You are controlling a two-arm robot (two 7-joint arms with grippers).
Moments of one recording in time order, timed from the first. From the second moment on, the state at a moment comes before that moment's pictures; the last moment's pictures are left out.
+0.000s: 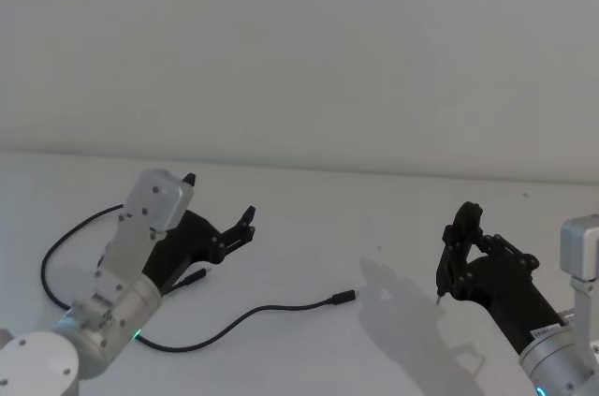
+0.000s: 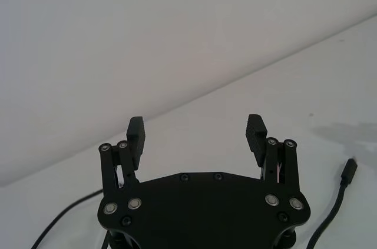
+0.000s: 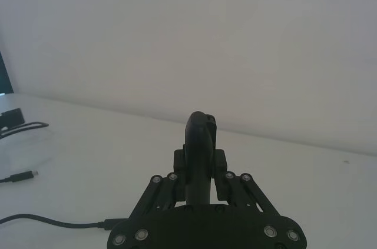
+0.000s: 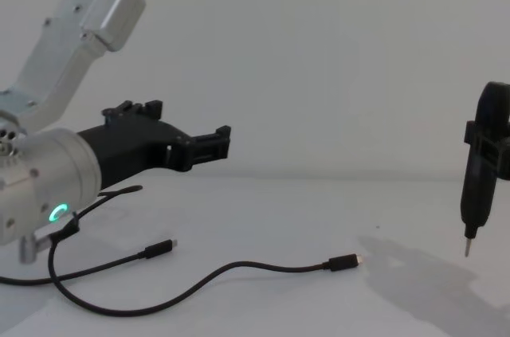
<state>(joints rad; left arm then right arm) -0.29 0.37 0.46 -1.57 -0.20 -0.01 -0.07 -0.01 0.34 -0.23 -1.77 0.29 0.03 0.07</state>
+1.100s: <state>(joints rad) -0.55 0.38 0.53 -1.33 -0.38 0.11 -0.58 -0.01 0.34 -0.23 -1.77 0.29 0.03 0.07</state>
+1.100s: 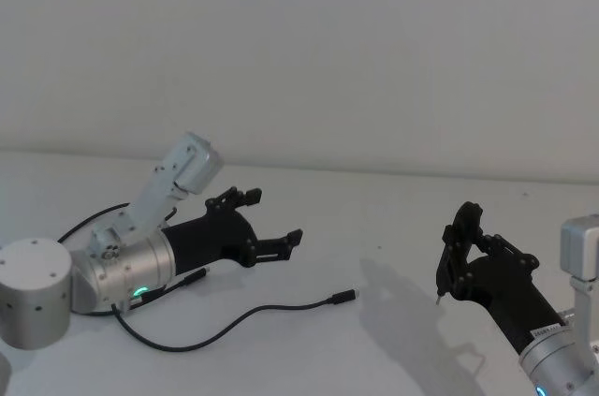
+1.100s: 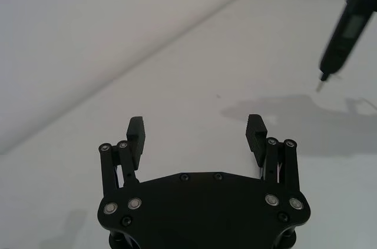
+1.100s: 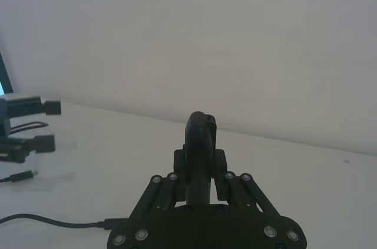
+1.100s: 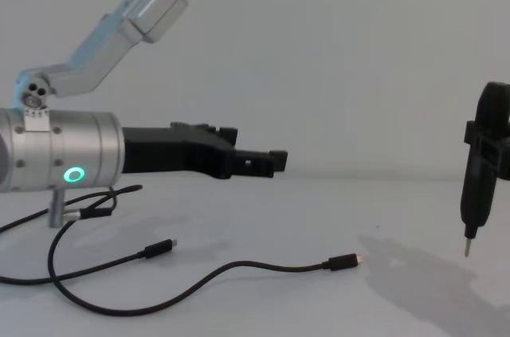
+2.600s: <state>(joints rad) -0.61 0.47 0.68 -1.29 -0.38 0.24 -0.76 -0.01 0.34 -0.23 -1.77 0.29 0.03 0.07</state>
